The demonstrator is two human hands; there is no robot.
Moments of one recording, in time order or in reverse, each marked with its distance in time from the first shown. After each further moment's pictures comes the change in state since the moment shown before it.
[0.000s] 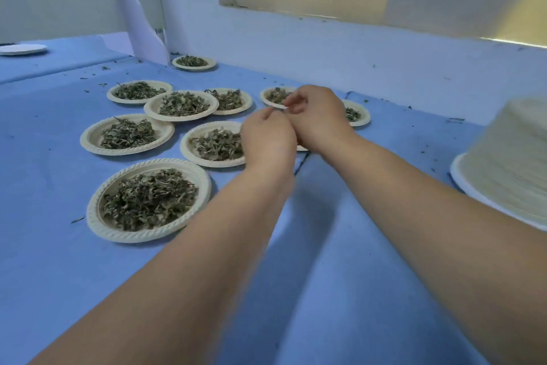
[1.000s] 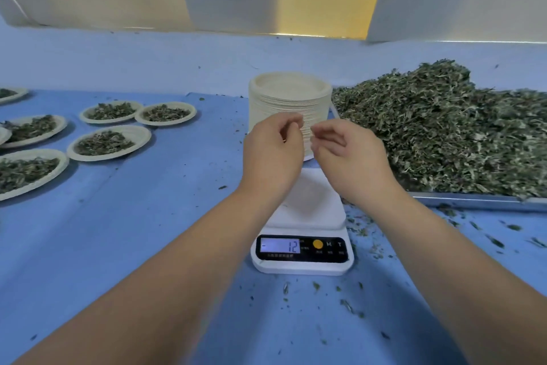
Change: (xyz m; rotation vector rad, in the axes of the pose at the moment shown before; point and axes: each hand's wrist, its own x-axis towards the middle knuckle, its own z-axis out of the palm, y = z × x) left_hand -0.228 -0.048 0.191 0.305 -0.629 0.492; right_hand -0.210 0.172 -0.274 0.083 0.378 0.110
